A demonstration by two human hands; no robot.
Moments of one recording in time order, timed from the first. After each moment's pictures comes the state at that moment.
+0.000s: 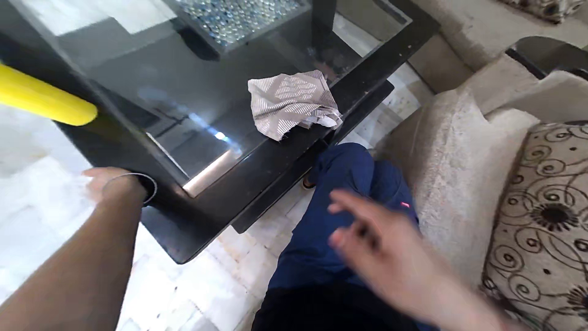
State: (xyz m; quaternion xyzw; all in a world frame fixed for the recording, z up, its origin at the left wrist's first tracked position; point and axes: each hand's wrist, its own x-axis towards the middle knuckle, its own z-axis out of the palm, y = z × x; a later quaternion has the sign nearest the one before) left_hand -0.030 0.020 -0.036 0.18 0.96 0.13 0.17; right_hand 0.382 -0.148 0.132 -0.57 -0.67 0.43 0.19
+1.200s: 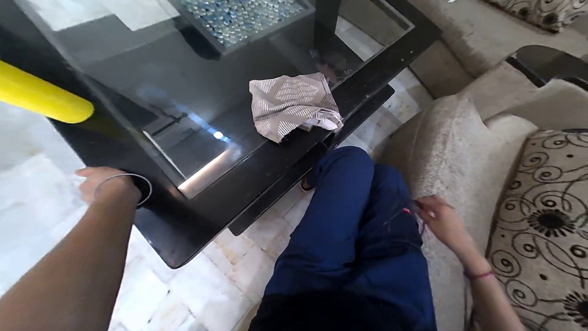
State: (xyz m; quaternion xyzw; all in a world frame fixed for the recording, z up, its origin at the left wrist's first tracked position) left_hand -0.043 0.024 -0.042 0.16 0.96 0.16 0.18; right_hand 0.552 -0.169 0.001 -0.77 -0.59 0.25 0.07
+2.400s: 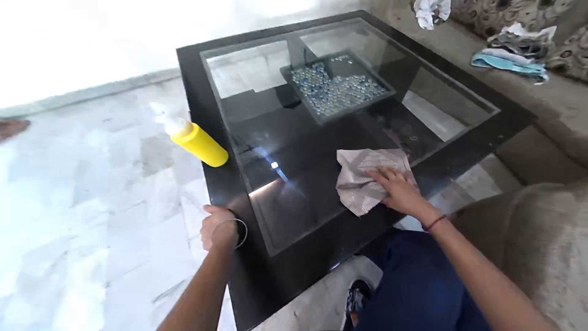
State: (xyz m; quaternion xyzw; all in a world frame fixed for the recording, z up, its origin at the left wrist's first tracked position) left_hand -0.037 0.039 -0.036 0.05 0.95 0.20 0.22; right_hand 0.351 0.135 -0.012 -0.52 -0.82 0.24 -0.01
